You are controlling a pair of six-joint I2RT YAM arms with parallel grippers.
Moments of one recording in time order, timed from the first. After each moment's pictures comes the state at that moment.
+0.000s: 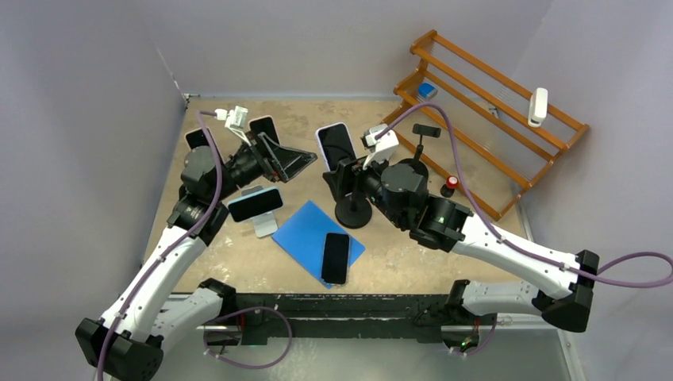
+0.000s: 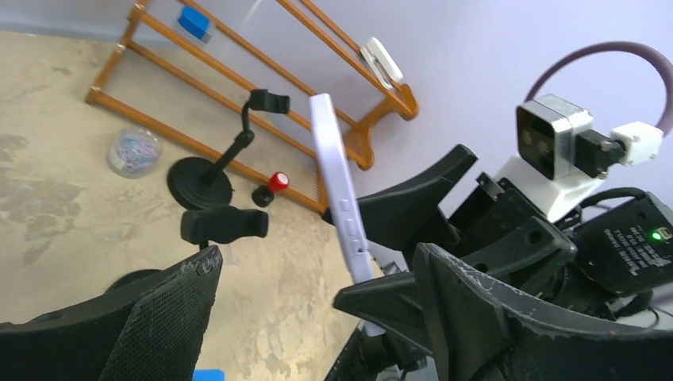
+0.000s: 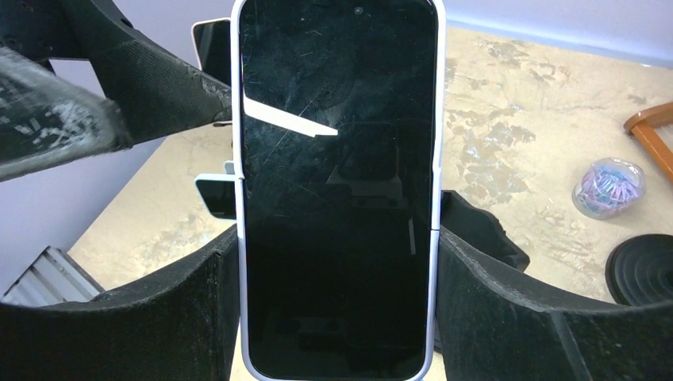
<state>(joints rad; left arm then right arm) -0.38 0.90 0.91 0.10 0.49 -0.81 1.06 1.13 1.14 -0.18 0.44 0.32</state>
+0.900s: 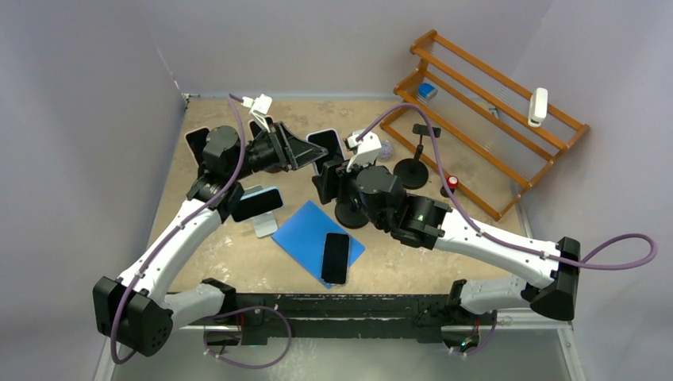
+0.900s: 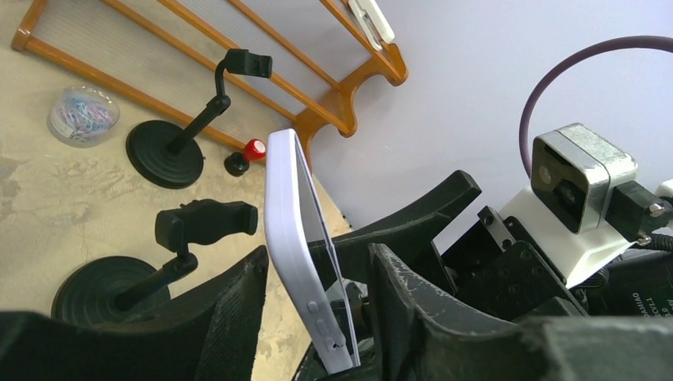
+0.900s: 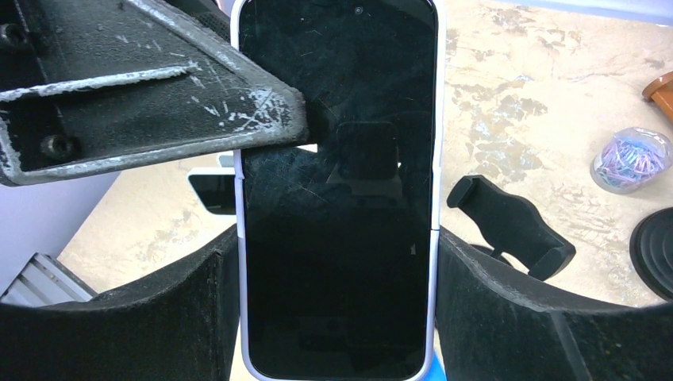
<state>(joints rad) -0.38 1.12 0.97 0.18 0.65 -0.86 1.12 1.25 1.19 -0.20 0.54 0.40</state>
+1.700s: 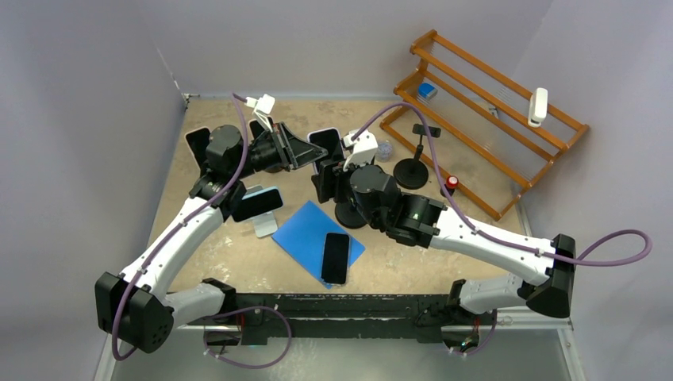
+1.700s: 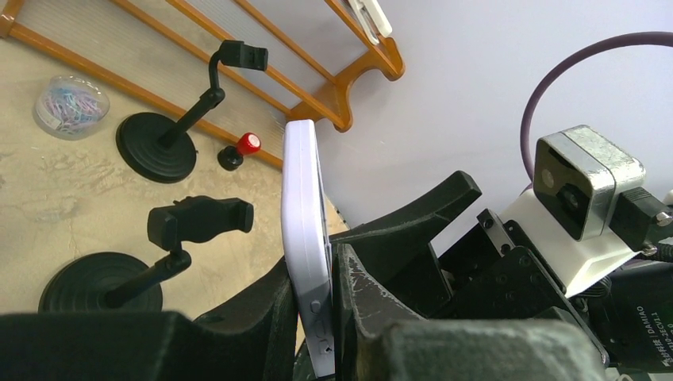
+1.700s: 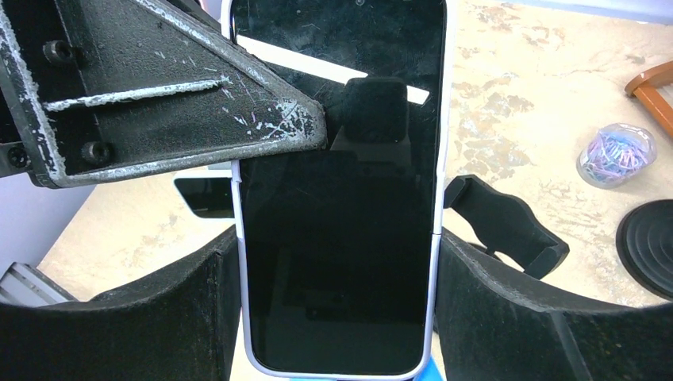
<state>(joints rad) -0.39 1.14 0.98 0.19 0.68 -0.88 1.13 1.28 1.21 -0.22 0.58 0.40</state>
